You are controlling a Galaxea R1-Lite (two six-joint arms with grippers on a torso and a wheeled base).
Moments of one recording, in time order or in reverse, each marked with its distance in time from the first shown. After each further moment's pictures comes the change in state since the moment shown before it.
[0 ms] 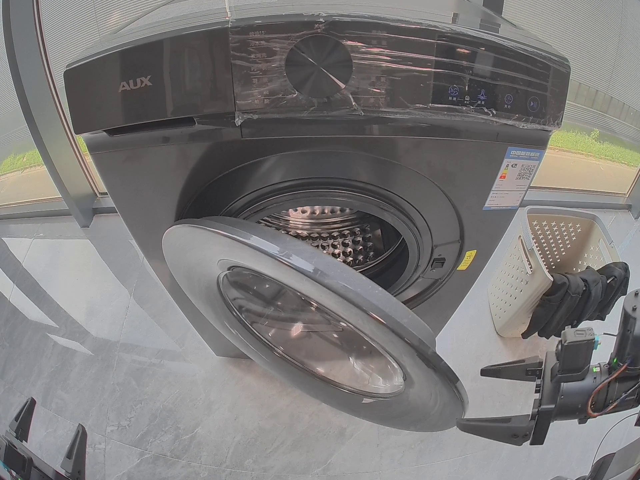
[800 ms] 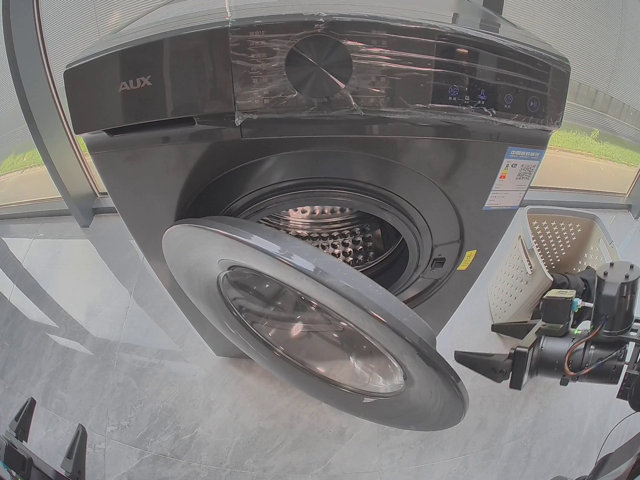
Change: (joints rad) left arm 0.000 0.000 0.000 0.000 0.000 0.000; right arm -0.160 0.182 -0.085 -0.074 -0.156 -0.005
